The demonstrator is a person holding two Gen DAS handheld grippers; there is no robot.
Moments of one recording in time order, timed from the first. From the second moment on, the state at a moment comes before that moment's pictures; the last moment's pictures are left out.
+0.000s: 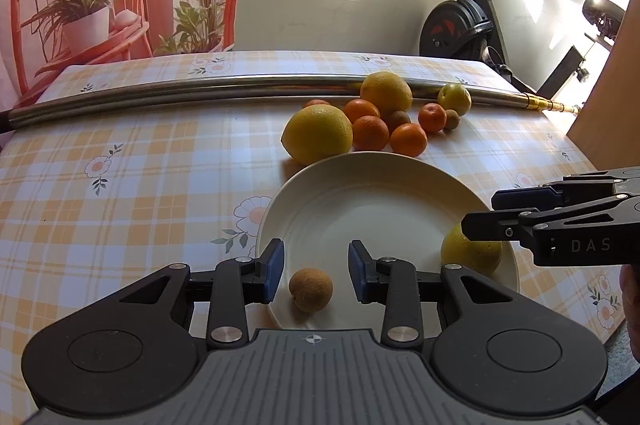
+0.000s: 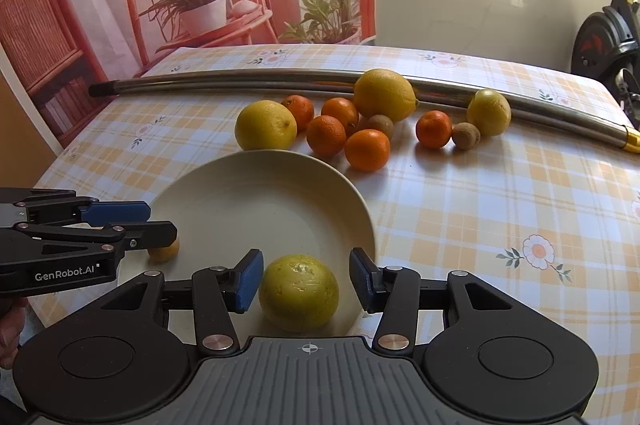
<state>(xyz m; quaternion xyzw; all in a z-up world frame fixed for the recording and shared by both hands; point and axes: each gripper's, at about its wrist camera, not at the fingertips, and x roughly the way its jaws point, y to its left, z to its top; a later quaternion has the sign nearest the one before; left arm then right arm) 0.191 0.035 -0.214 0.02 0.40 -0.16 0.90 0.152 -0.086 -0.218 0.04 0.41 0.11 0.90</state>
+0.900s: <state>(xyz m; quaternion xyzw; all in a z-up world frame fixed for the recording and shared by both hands) 0.247 0.051 -0.160 -0.04 0.36 -0.13 0.92 0.181 -0.156 -0.176 0.03 0.34 0.03 0.94</state>
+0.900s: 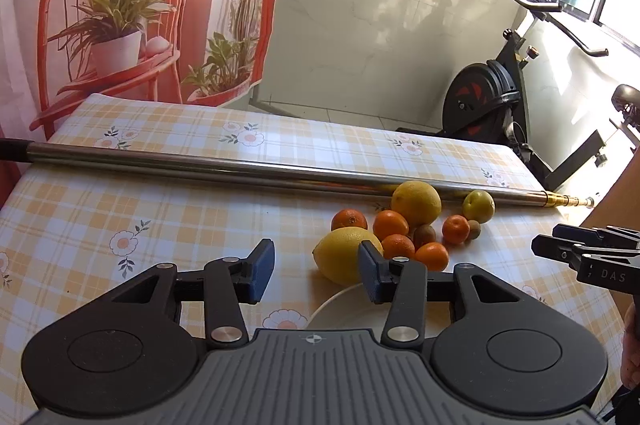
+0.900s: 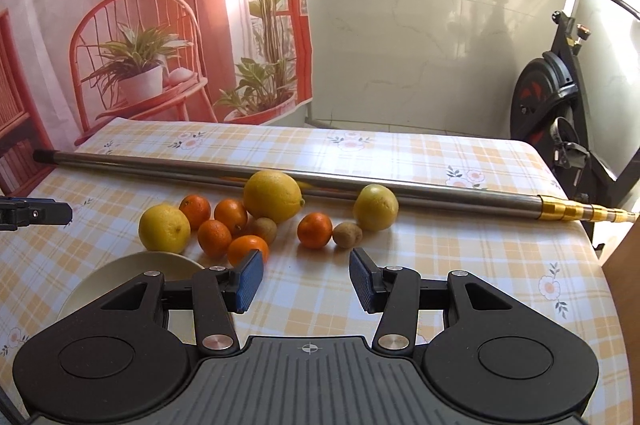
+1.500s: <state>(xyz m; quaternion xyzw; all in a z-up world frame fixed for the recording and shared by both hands) 0.328 0.037 -0.203 -0.17 0.47 -0.10 0.86 0.218 -0.181 -0.185 0.05 0.34 0.03 0.94</state>
